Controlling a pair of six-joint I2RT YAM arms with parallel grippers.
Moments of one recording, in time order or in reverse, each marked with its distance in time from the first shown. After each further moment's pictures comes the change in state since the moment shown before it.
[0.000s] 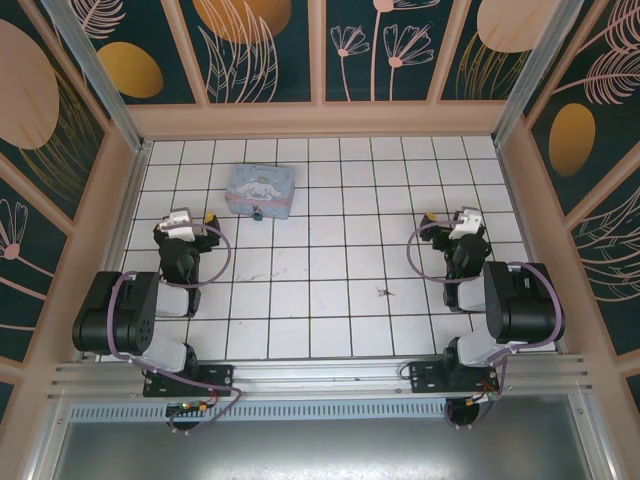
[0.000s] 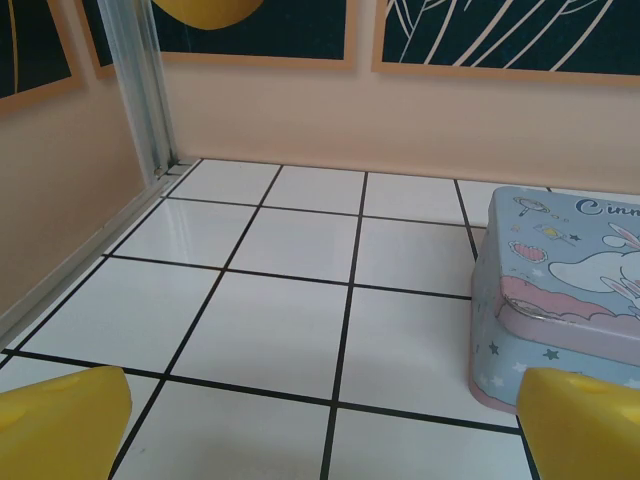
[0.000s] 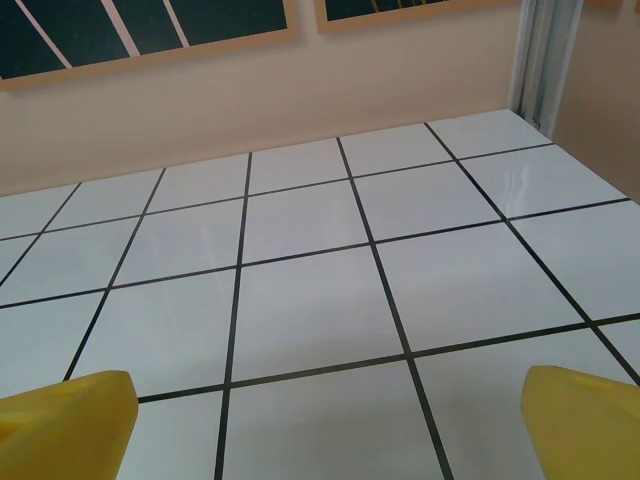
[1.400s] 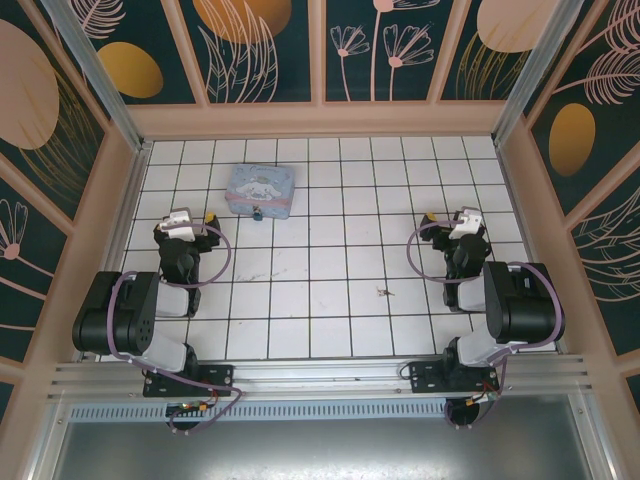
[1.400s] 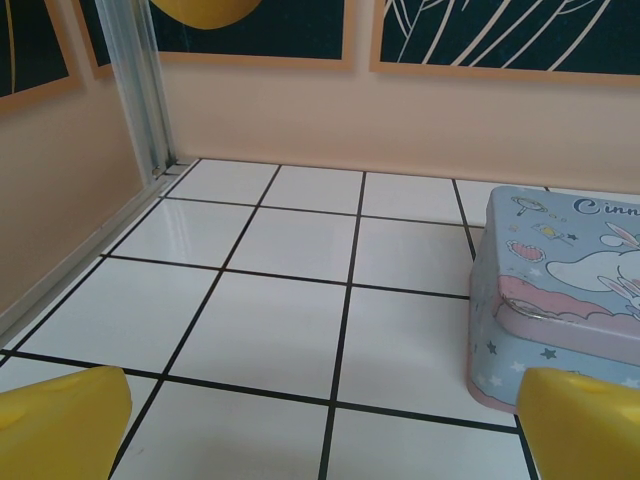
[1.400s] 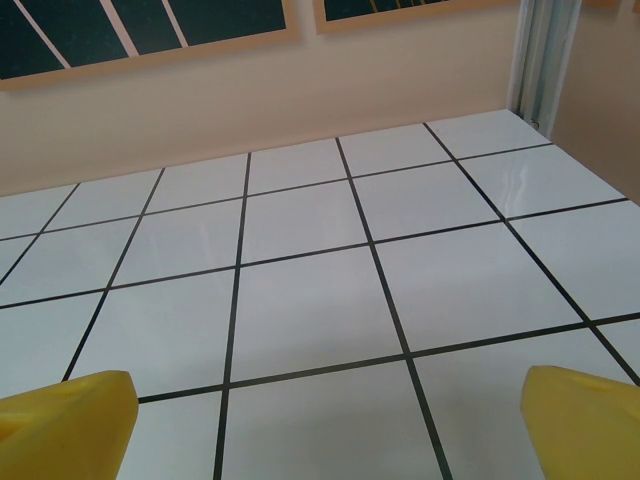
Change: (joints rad) left arm 0.000 0.000 0.000 0.000 0.004 0.000; right arm 0.000 0.000 0.000 0.000 0.002 0.000
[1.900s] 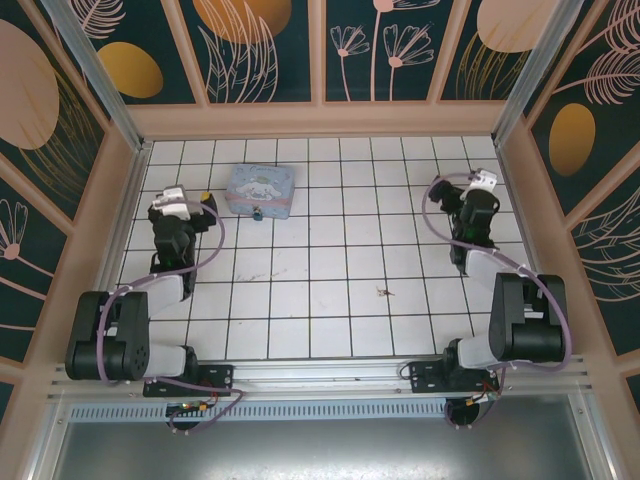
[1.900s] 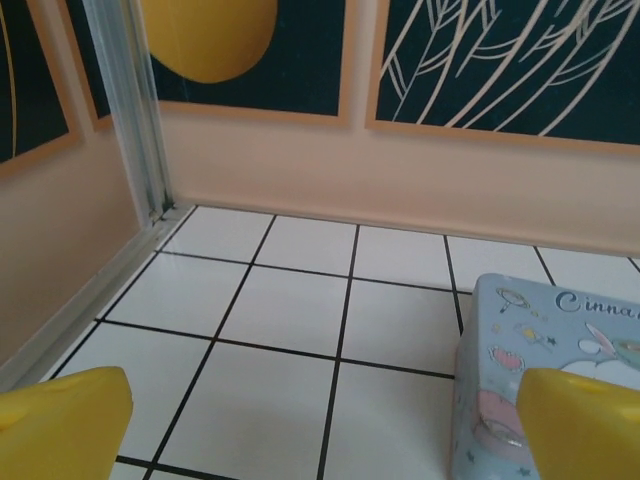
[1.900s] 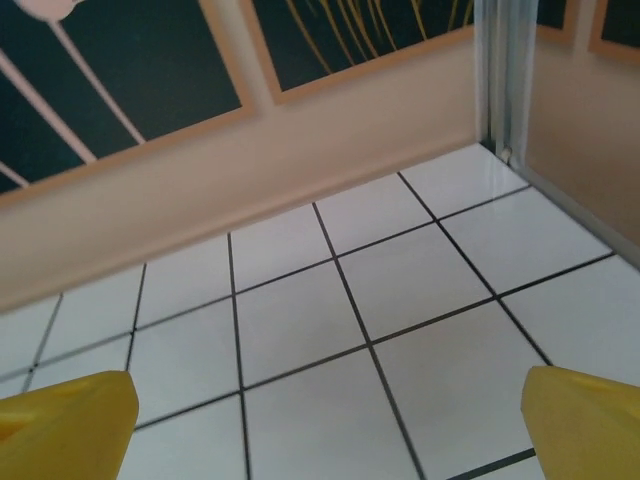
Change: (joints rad) left arm 0.000 -0.157 0.218 -0.383 -0.018 -0.043; right arm -0.002 -0.114 0.407 -0.599 0.090 0.194
